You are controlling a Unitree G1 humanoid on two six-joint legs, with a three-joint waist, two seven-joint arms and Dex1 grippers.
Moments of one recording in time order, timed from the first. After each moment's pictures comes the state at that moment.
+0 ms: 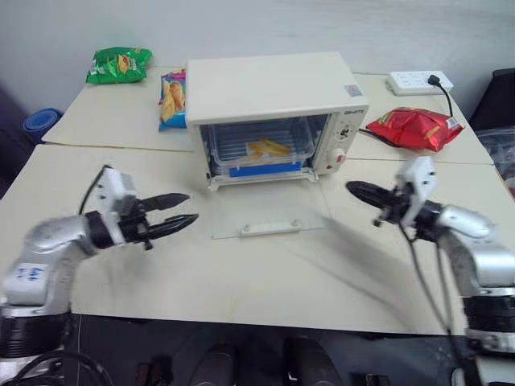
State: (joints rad) left arm -0.23 0.84 0.33 -0.18 -0.66 0.45 -1.11; right arm -0.38 -0.73 -0.16 0.18 0.39 0.13 1.04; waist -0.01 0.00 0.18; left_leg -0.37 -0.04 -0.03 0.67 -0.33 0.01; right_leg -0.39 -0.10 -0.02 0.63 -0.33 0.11
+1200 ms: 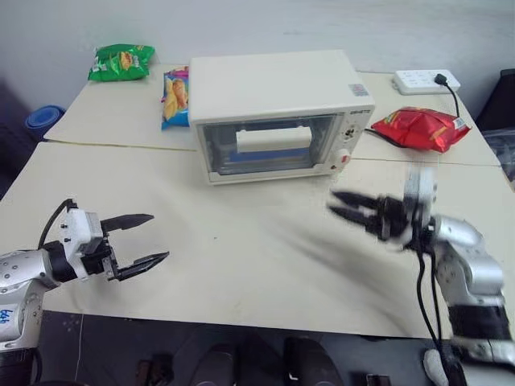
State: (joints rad) left arm 0.01 0.76 0.37 -0.06 -0.47 0.08 -1.14; right arm -0.18 -0.61 -0.16 -0.09 0.49 0.06 1.24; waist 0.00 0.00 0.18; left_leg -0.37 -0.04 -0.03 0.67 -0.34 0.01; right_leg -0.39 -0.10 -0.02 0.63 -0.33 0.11
